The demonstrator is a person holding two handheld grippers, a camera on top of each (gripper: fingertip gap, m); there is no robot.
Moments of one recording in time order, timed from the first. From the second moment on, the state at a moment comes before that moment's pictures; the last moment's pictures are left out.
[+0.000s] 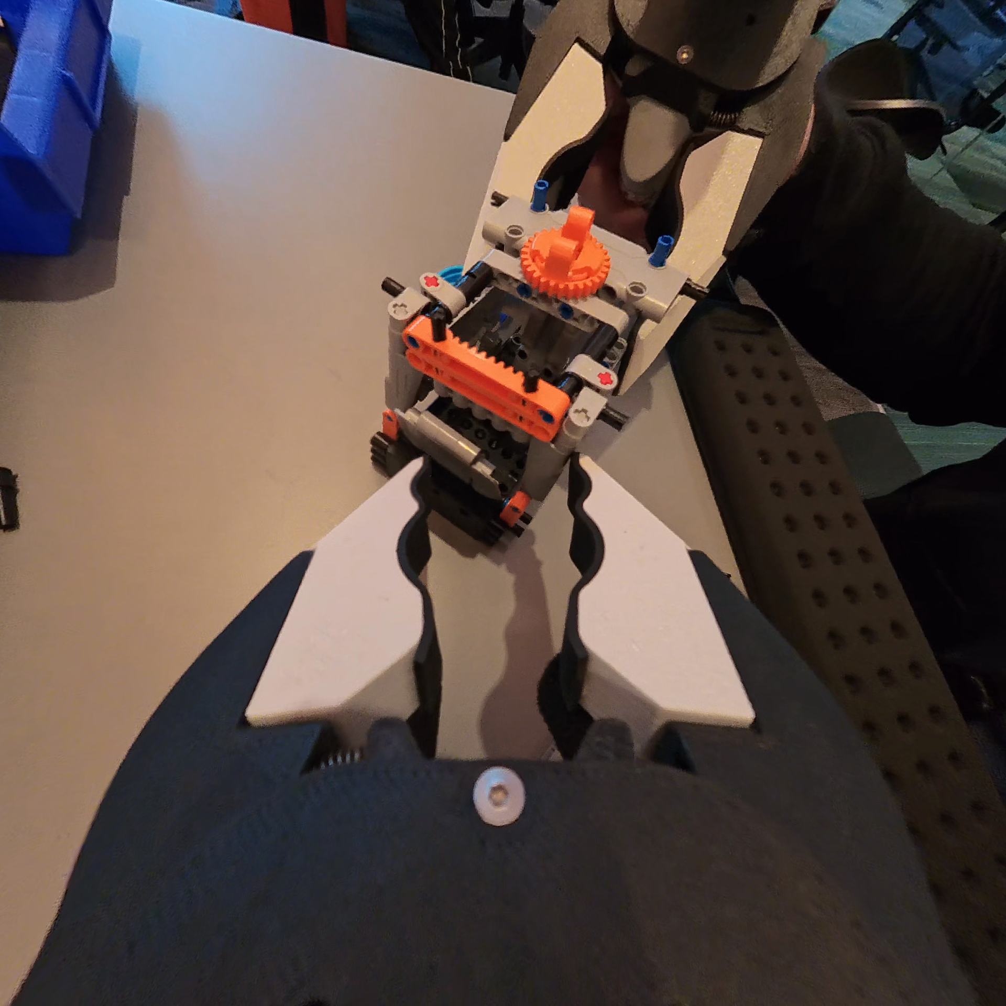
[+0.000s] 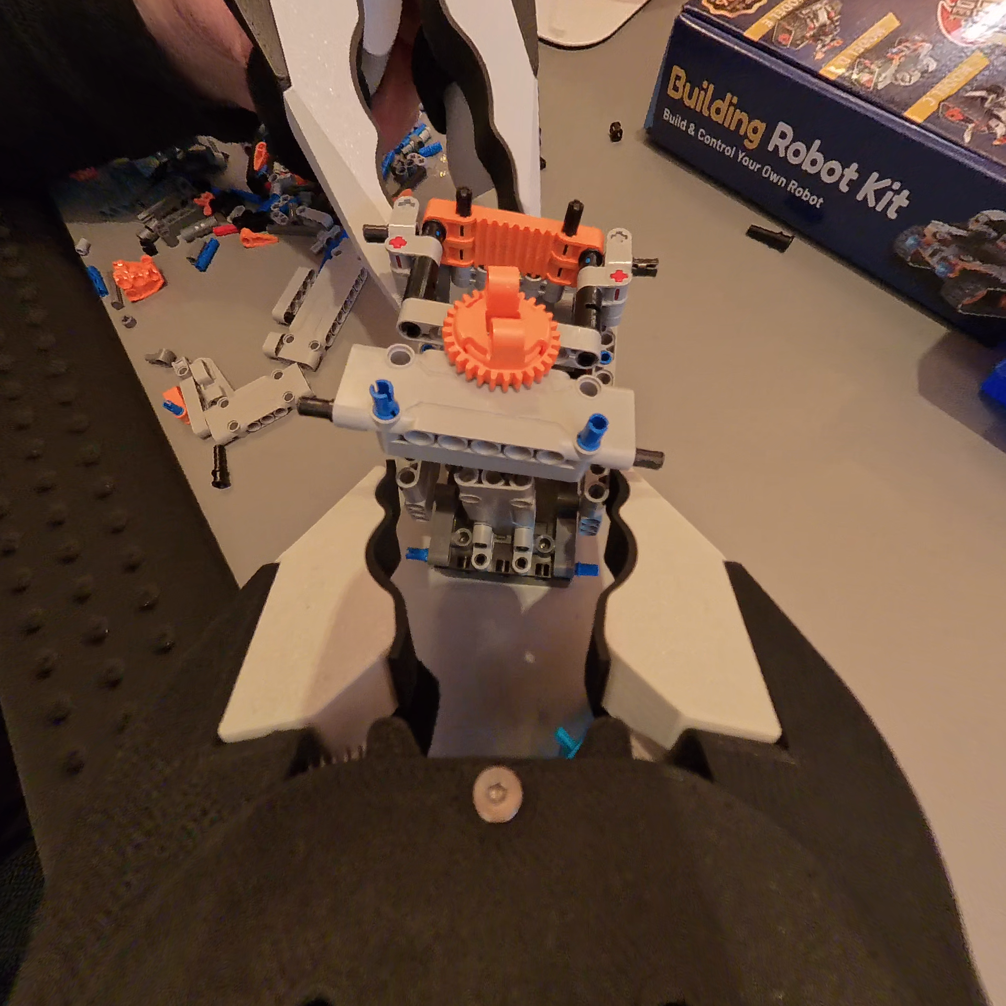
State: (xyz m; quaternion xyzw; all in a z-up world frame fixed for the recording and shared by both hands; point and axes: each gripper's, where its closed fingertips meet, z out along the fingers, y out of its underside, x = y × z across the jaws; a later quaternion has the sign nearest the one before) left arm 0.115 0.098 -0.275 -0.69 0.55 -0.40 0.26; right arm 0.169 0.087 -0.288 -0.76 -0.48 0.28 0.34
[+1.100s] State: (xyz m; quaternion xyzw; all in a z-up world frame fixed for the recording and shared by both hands) left arm 0.131 0.086 -0.307 -0.69 0.56 -0.38 0.26; right arm 0.122 0.090 -0.247 -0.81 -0.53 0.10 0.23
